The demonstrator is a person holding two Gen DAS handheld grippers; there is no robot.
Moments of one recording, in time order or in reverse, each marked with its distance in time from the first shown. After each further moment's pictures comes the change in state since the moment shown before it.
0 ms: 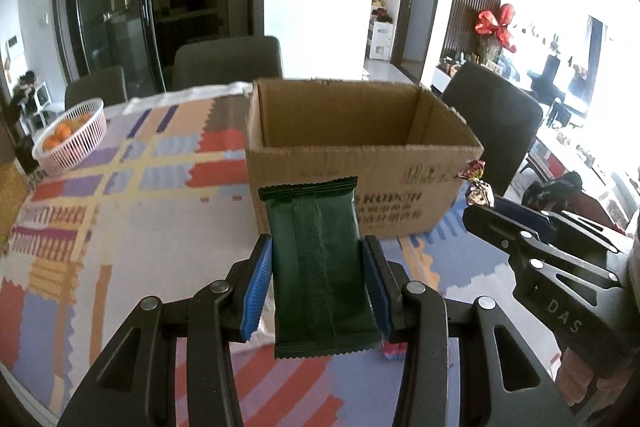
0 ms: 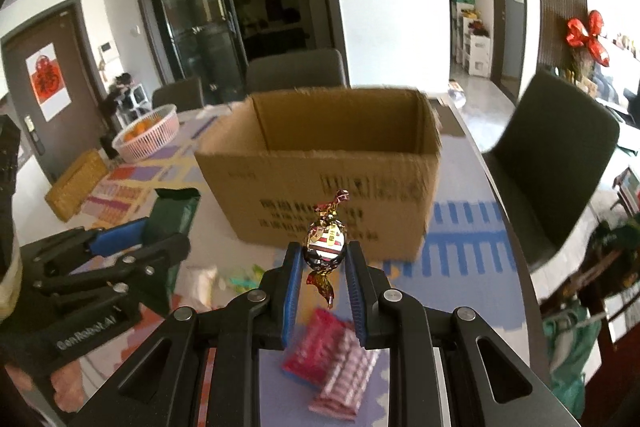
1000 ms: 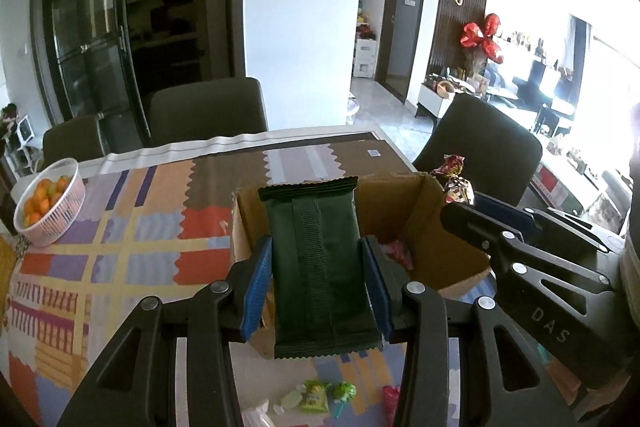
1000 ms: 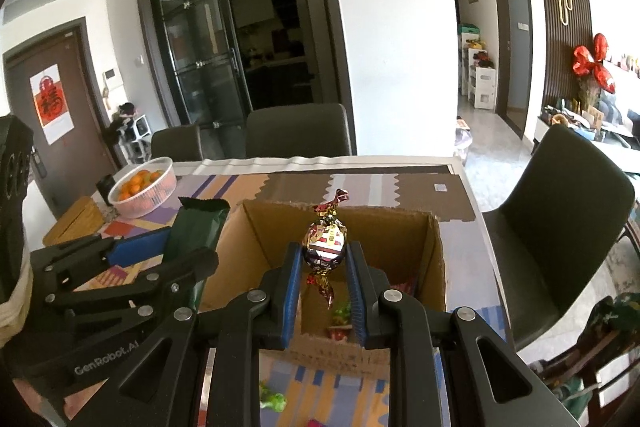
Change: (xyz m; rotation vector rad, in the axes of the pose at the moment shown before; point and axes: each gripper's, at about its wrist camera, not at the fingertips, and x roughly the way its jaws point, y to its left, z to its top) left arm 0.043 0.006 0.111 0.053 -0.051 -0.055; right arm 0.031 -0.009 0.106 -0.007 -0.102 0.007
